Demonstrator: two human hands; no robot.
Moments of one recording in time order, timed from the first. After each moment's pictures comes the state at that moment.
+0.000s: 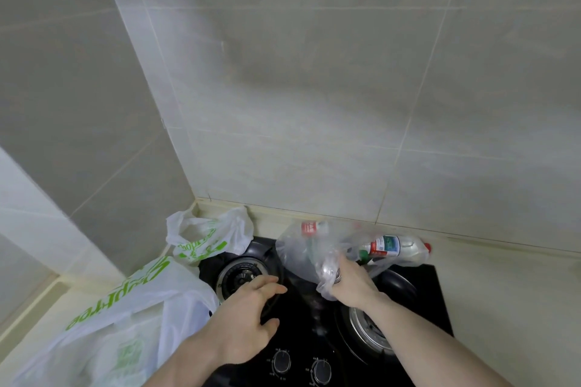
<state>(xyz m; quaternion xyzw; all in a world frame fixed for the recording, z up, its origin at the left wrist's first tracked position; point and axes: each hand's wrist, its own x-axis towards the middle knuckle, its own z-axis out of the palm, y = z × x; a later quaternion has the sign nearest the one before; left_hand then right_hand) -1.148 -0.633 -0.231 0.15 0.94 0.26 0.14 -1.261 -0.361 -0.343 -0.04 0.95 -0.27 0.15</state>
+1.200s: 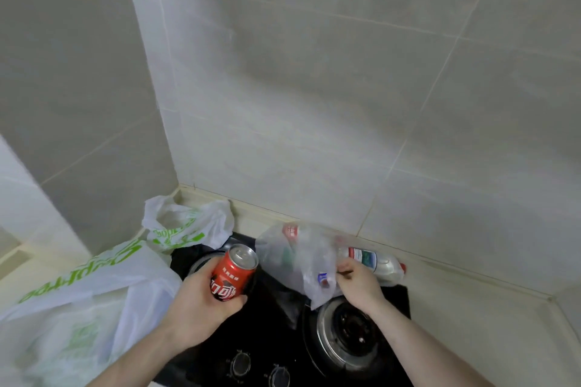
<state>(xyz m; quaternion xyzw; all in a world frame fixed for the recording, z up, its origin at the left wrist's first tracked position) -1.147 -0.633 -0.228 -0.05 0.86 0.50 0.02 -1.266 -0.301 -0.303 0.06 0.92 -0.37 0.12</state>
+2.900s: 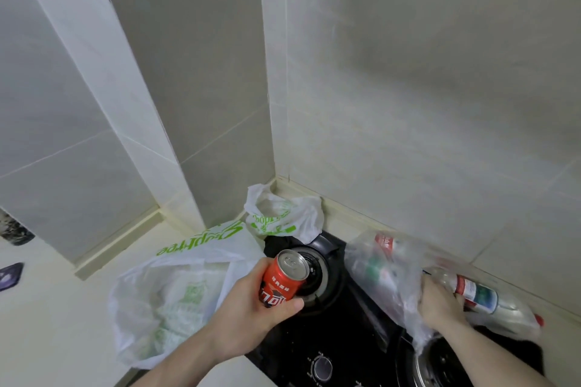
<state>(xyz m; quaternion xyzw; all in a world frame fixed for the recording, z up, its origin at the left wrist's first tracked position) -1.101 -0.680 -0.204 -0.09 0.81 0.58 0.00 -1.333 -0.340 -0.381 -0.02 0.99 -0.03 0.15</state>
